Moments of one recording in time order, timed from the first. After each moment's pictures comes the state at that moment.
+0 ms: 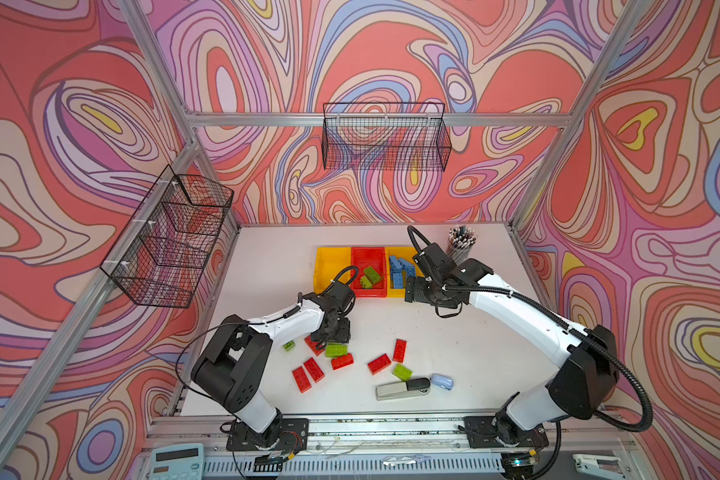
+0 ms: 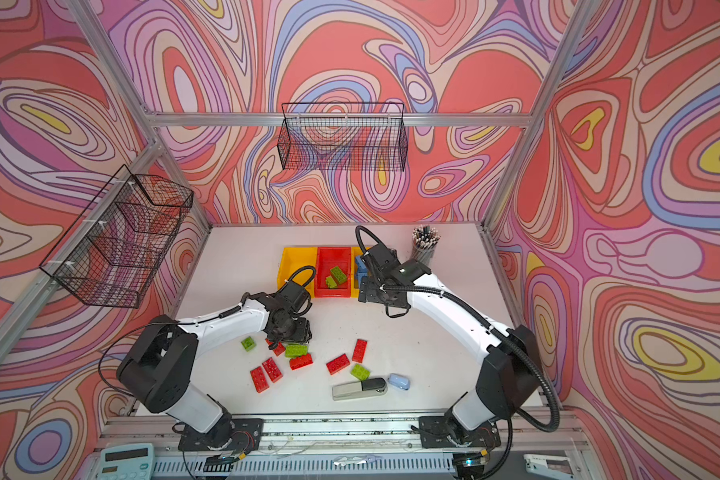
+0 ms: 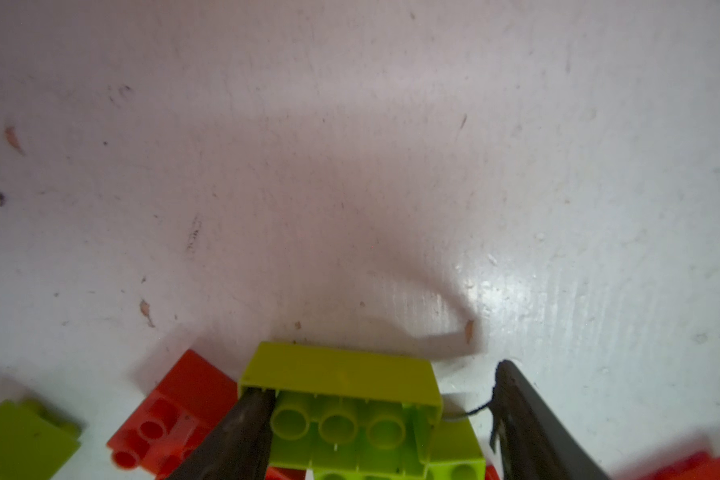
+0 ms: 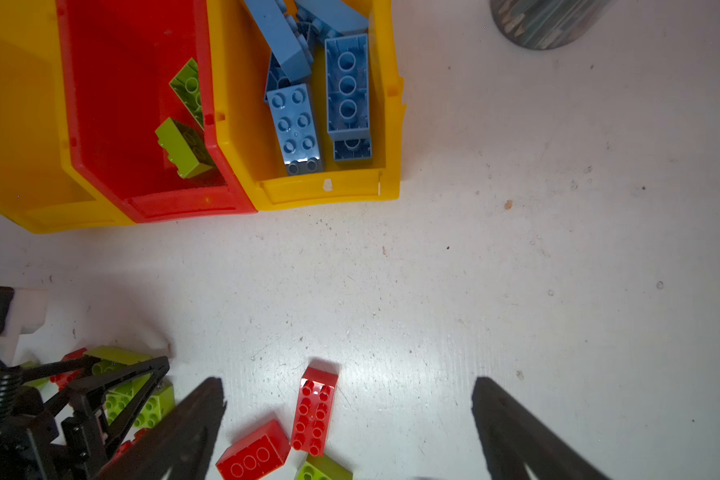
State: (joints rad) left arm -0.57 1.61 0.92 -0.69 -0.08 -0.53; right arm 0.61 1.54 1.37 -0.95 0.16 0.72
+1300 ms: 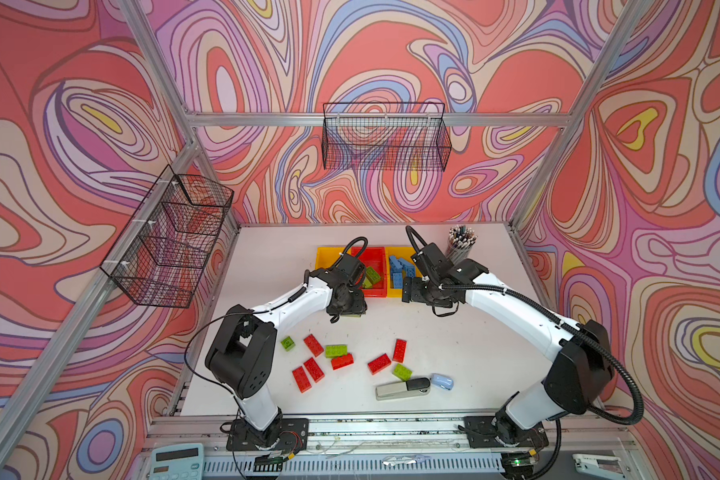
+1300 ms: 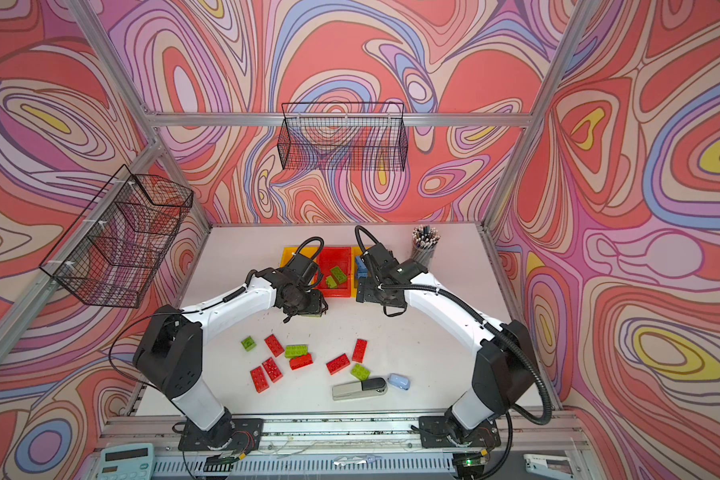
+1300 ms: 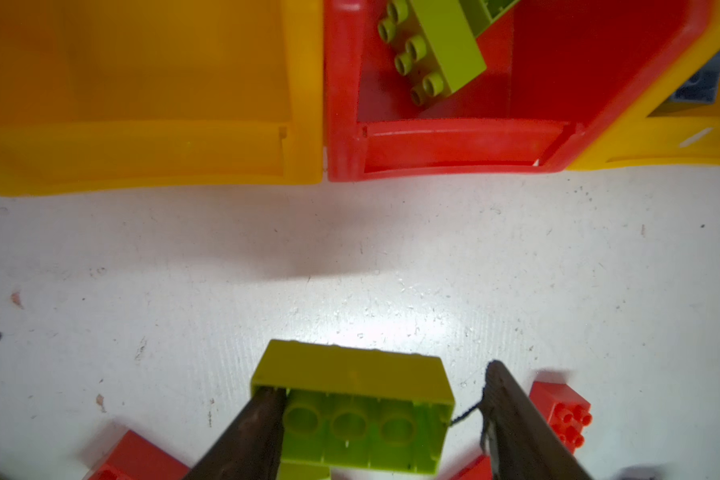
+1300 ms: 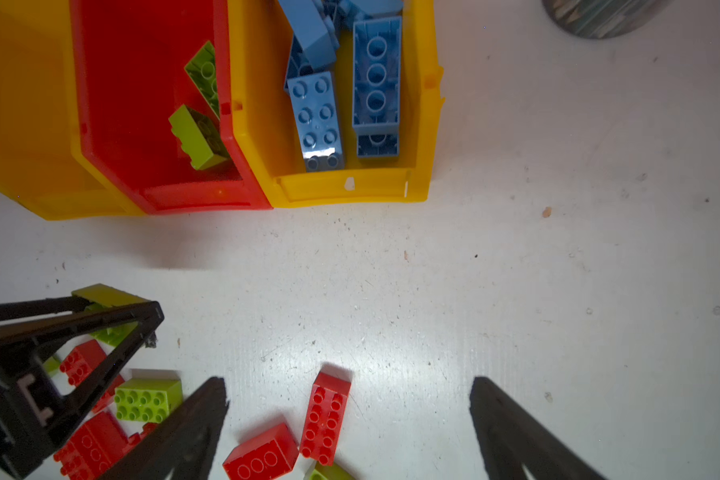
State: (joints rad) left arm -0.57 1.71 1.23 -0.73 0.02 -0.59; right arm 0.60 1.56 1.31 -0.87 0.07 0.69
